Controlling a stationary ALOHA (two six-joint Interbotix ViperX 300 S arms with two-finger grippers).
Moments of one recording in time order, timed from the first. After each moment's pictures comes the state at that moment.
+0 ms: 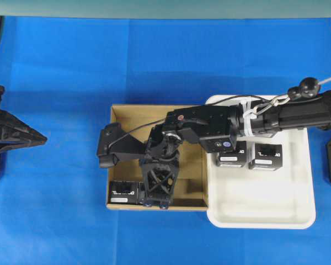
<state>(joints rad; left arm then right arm) -0.05 -1.03 1.03 0.02 0.41 -0.21 -0.02 0.44 0.03 0.45 0.89 -0.21</state>
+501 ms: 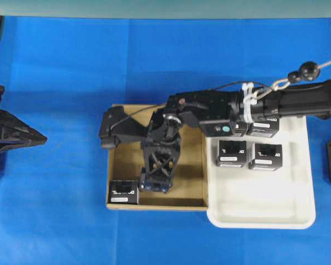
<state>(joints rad) -0.05 -1.03 1.03 0.02 0.42 -0.21 -0.09 0.43 0.03 0.40 0.92 -0.21</state>
